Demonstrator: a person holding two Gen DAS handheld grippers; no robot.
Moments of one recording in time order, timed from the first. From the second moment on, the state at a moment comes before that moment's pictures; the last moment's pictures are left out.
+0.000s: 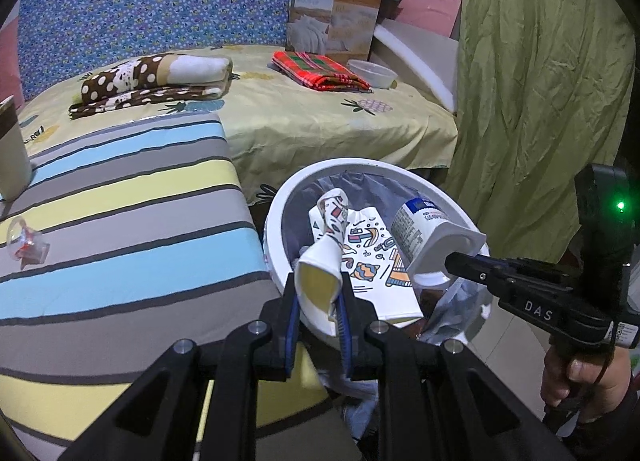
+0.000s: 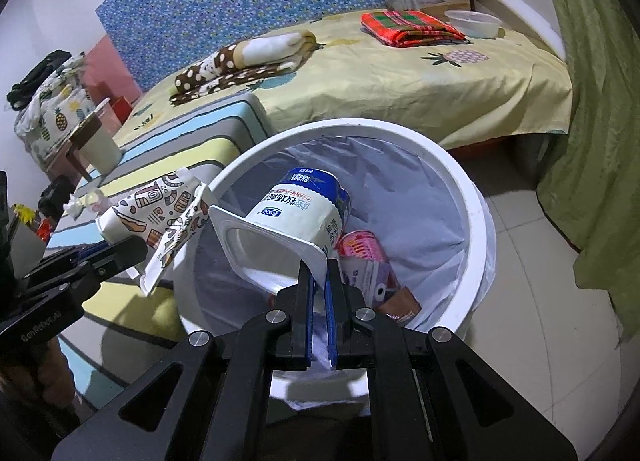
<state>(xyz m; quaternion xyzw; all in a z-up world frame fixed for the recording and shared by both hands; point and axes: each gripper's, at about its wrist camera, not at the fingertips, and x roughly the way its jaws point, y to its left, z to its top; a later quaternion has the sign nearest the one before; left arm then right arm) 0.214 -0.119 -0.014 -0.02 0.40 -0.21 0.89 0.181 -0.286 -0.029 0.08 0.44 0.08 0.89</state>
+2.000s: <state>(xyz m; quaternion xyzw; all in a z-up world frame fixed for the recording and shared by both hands) 0.140 -0.033 0.023 -0.07 0.33 -0.15 0.93 0.132 -0.210 0.017 0.04 0.37 0.19 0.91</state>
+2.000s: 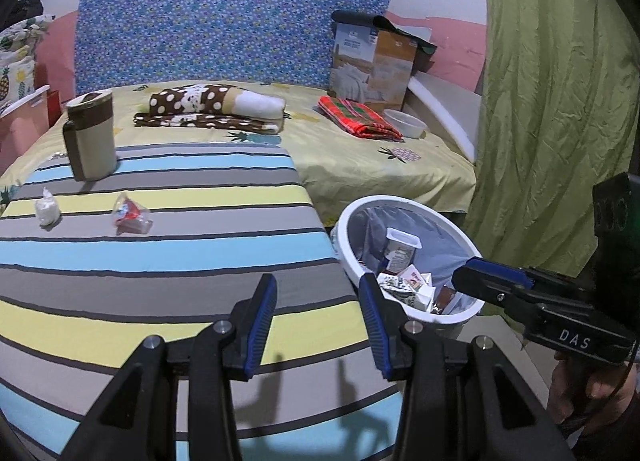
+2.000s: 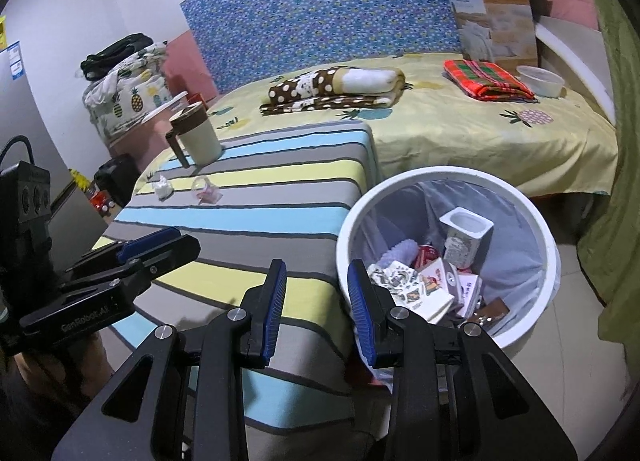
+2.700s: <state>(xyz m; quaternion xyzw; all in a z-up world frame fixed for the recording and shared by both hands) 0.128 0.047 0.015 -0.10 0.33 -0.05 0.94 0.148 -0.150 0.021 -0.01 0.37 0.28 0.89</state>
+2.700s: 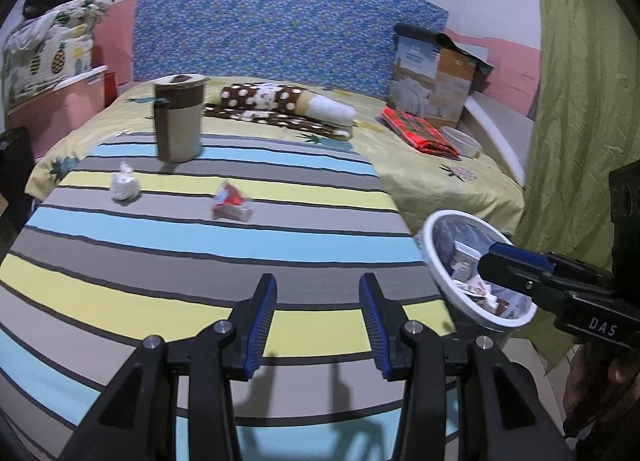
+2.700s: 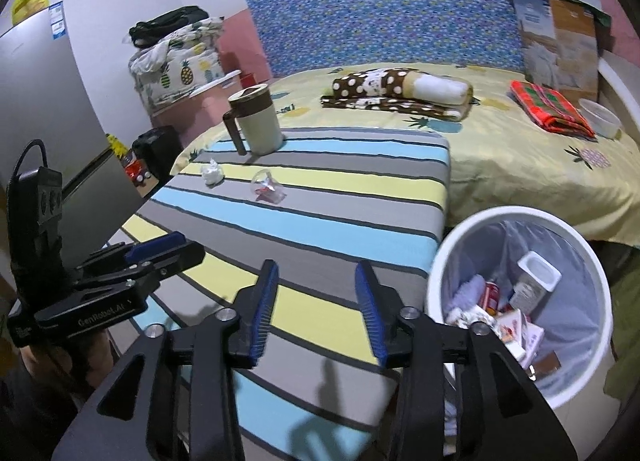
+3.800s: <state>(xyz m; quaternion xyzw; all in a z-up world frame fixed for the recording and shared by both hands) 0.183 0.187 -0.013 -0.11 0.36 0.07 0.92 0.215 -0.049 0.001 -0.13 0.39 0.36 0.84</state>
